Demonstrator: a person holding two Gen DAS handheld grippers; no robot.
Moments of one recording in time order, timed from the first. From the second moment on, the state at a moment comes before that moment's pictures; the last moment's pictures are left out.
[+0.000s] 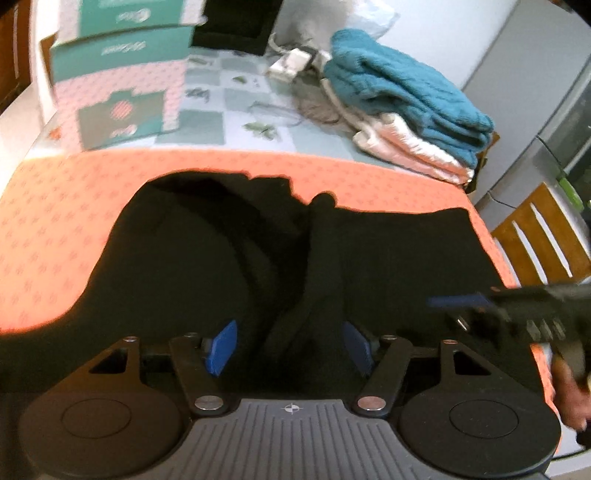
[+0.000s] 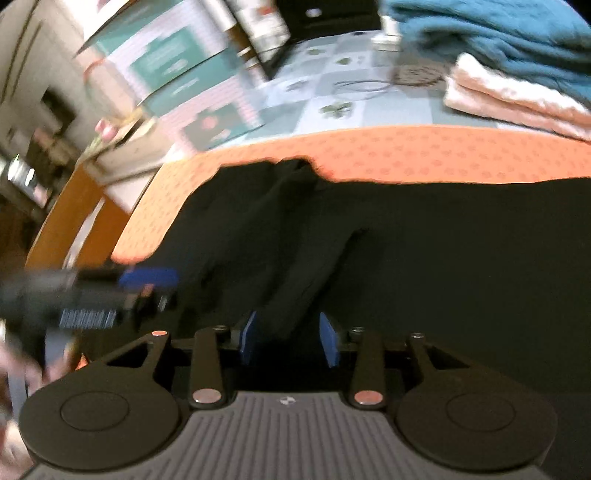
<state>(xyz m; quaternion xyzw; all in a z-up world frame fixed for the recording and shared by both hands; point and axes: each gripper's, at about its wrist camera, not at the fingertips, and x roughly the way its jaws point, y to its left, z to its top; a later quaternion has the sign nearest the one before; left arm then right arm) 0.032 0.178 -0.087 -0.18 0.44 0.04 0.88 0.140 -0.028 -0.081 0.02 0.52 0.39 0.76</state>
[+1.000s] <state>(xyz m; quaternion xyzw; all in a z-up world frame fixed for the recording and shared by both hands) -0.104 0.135 -0.032 -0.18 0.42 -0.01 0.89 0.037 -0.055 0.017 -0.08 0.40 0.59 0.69</state>
